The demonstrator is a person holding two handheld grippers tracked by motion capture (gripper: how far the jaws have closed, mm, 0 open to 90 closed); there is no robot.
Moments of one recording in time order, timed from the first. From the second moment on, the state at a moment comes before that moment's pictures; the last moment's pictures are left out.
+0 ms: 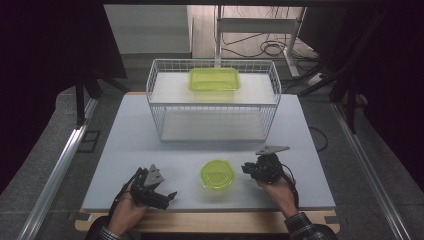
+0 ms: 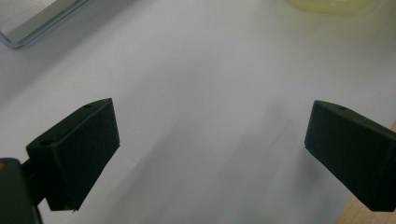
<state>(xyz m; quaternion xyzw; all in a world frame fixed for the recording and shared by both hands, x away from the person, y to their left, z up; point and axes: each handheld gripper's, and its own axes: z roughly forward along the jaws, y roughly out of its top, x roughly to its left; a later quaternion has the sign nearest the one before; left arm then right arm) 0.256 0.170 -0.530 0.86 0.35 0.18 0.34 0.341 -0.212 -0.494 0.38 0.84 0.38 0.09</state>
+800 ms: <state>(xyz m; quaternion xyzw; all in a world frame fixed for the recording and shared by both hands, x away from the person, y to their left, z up) 0.257 0.170 -0.533 0.86 0.34 0.20 0.33 0.326 -0.228 -0.492 0.35 0.84 0.41 0.09</state>
